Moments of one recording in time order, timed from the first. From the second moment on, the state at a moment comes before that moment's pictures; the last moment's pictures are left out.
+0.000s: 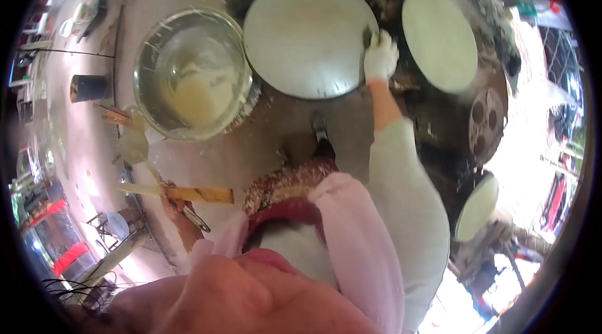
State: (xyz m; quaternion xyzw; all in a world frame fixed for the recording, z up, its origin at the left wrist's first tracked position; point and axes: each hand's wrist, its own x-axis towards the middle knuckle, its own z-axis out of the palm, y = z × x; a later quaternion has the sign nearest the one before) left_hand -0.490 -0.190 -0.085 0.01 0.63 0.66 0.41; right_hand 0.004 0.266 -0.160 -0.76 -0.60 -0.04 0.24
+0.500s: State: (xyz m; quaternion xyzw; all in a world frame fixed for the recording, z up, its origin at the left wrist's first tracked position) left_hand -0.372 -0.150 -0.051 -0.16 0.52 0.80 0.25; right_hand -0.080 0.477 -0.152 -0.68 -0.73 0.00 0.06
